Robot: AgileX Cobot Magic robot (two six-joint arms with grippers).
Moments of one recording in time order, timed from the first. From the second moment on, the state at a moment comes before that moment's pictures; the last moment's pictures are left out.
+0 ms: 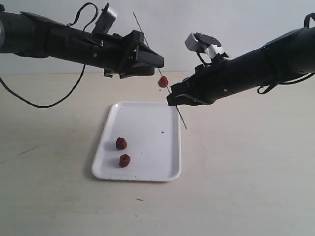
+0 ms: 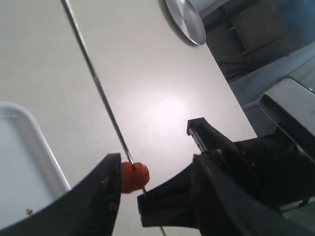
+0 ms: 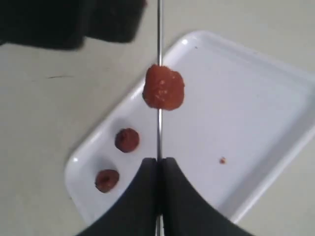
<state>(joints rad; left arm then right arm) -0.32 2.11 -1.57 -1.38 0.93 0.91 0.13 1.91 -1.18 1.26 0.69 -1.21</state>
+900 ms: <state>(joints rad) -0.44 2.09 -1.57 -0.33 0.90 0.69 0.13 1.88 -1.11 0.54 0.67 -0.58</state>
